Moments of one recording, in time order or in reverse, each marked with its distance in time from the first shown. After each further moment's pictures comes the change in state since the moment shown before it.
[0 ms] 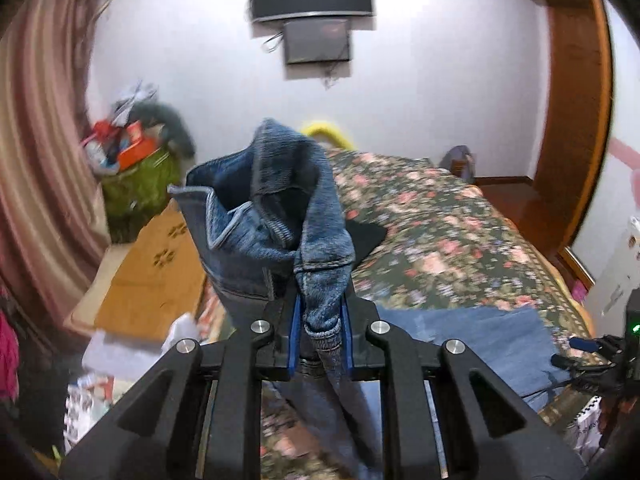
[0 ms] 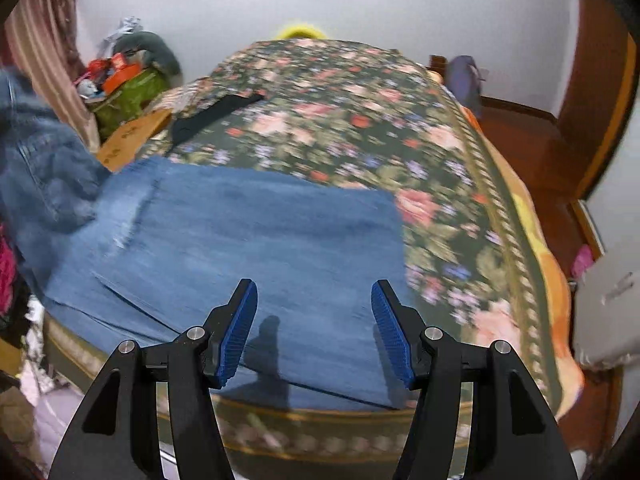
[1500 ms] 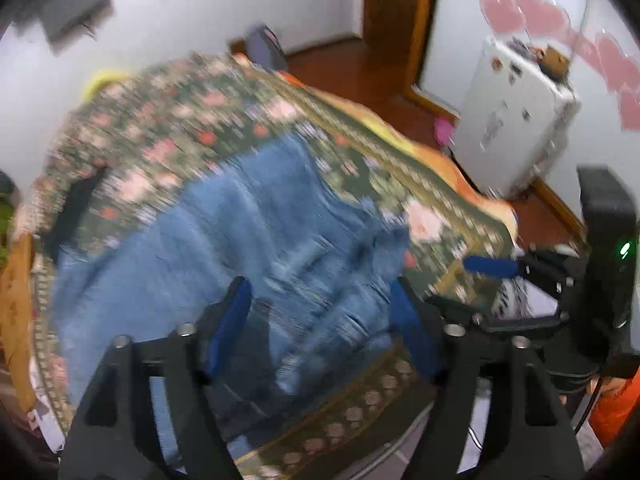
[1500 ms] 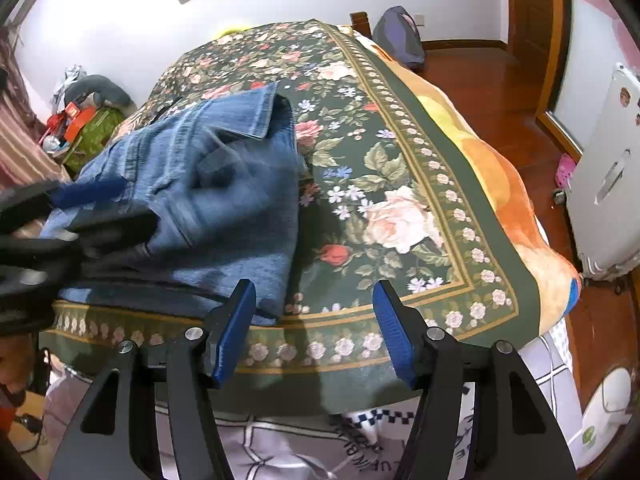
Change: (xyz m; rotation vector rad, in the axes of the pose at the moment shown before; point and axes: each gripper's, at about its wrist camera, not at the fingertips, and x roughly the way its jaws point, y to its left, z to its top) left arm 0.056 -0.285 -0.078 0.426 0.353 -0.463; right arm -0.020 -0.086 -0.068 0.257 0.048 0.012
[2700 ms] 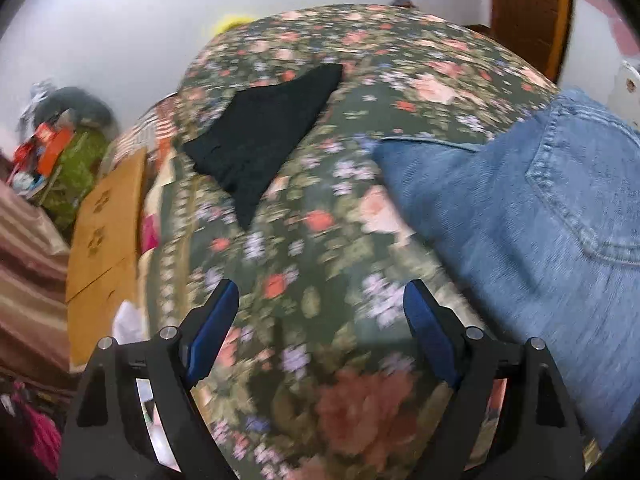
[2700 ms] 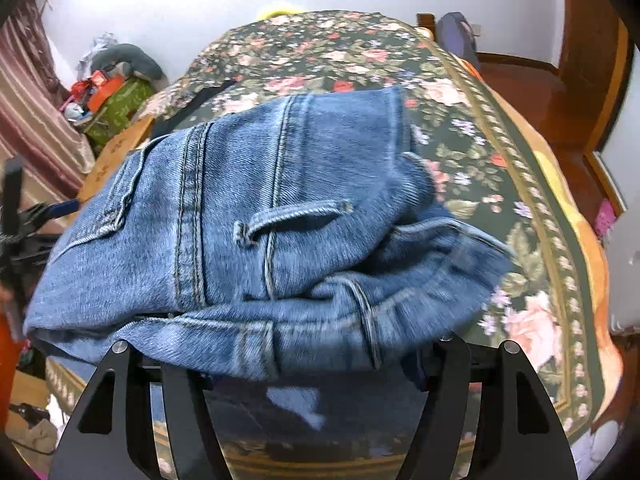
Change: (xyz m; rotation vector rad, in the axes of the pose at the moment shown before) left arm 0.017 0.269 -0.098 -0.187 0.103 0.346; right arm 0.071 0.077 0.064 -0.118 0.049 0.049
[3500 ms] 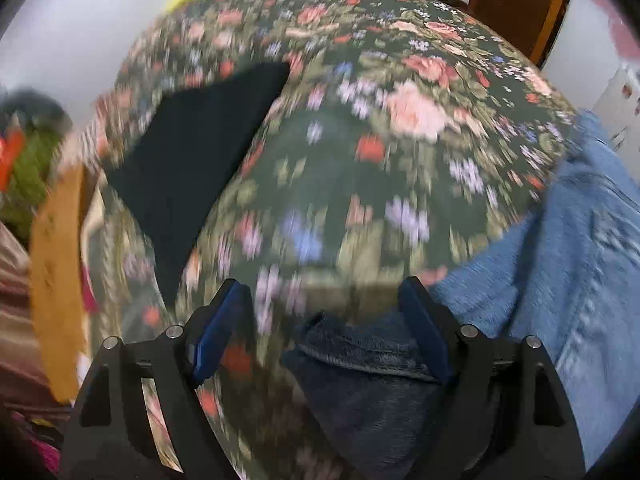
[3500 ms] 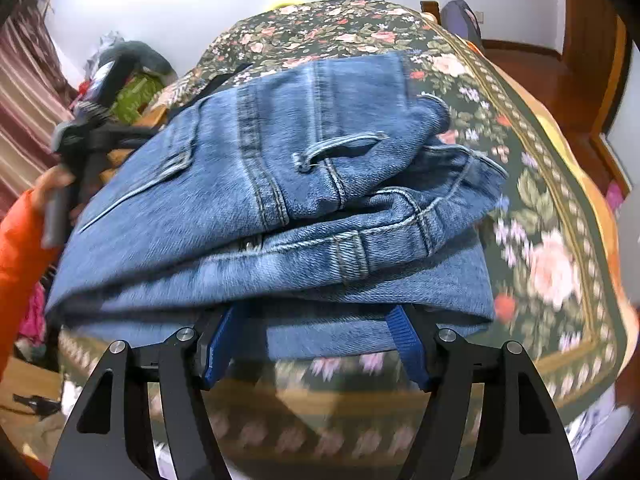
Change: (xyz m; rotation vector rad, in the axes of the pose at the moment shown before) left arm 0.069 -0.025 0.080 0.032 0.142 -0.180; right arm -0.007 0.013 -0.024 0.011 0.020 0.053
